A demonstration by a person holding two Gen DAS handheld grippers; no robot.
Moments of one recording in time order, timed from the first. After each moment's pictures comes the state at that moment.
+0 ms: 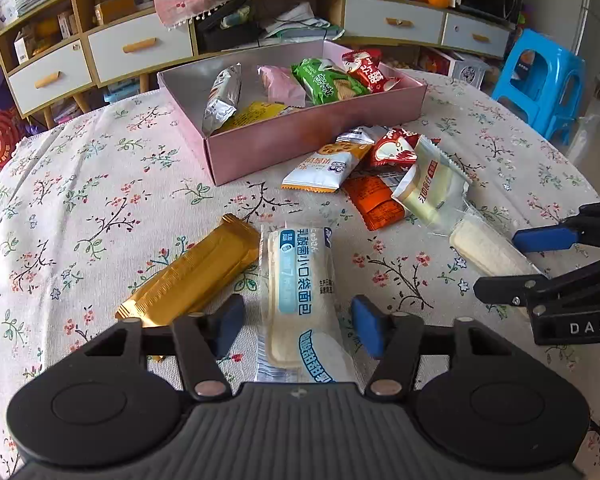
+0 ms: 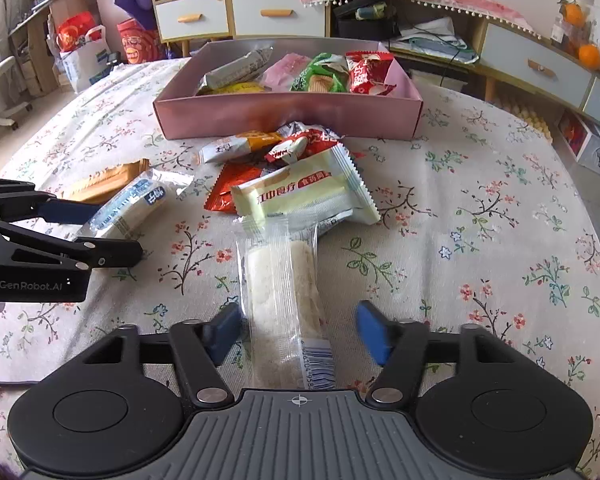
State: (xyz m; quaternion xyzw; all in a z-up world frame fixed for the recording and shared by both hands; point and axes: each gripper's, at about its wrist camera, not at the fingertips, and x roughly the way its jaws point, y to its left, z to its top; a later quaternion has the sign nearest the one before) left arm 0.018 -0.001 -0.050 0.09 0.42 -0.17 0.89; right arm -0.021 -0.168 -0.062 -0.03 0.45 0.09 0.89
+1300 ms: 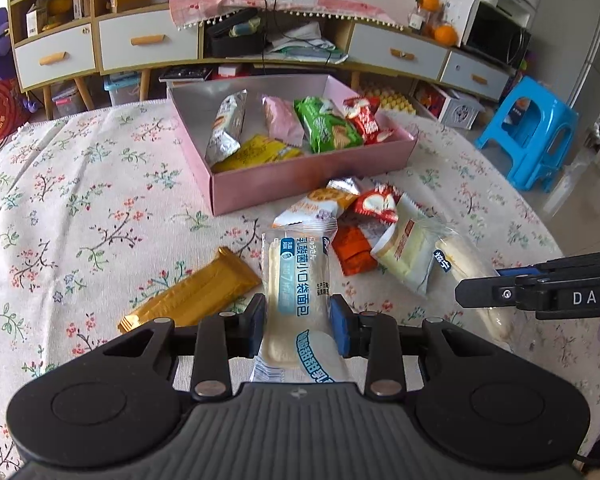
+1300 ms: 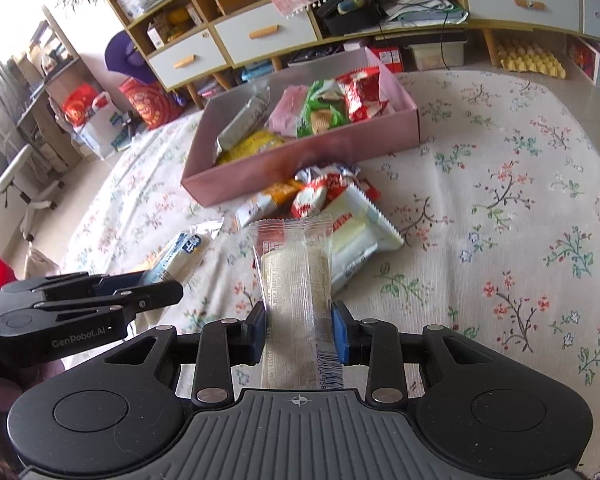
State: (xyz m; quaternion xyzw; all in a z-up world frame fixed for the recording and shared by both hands) left arm 0.025 0.007 -0.015 0.01 0.42 -0.18 0.89; right arm -0.007 -0.193 -0.019 0.13 0.46 0.12 0.87
